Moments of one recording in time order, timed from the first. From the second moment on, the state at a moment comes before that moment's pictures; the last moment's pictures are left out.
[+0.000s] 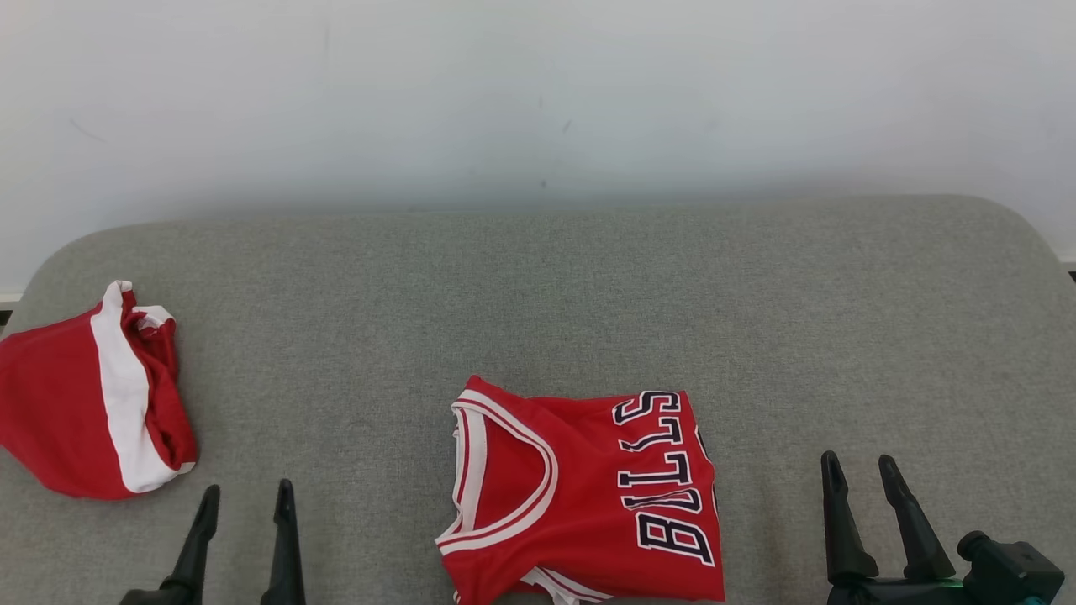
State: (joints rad) left arm 0.07 0.11 -0.03 0.05 -0.18 0.01 -0.26; right arm 0.03 -0.11 0.07 0.17 0.43 0.13 -0.26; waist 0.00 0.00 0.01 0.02
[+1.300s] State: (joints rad) left arm 0.07 0.06 0.11 0.07 -0.08 -0.05 -0.26; right arm 0.06 -0.12 0.07 0.17 0.33 0.13 -0.26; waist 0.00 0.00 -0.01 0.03
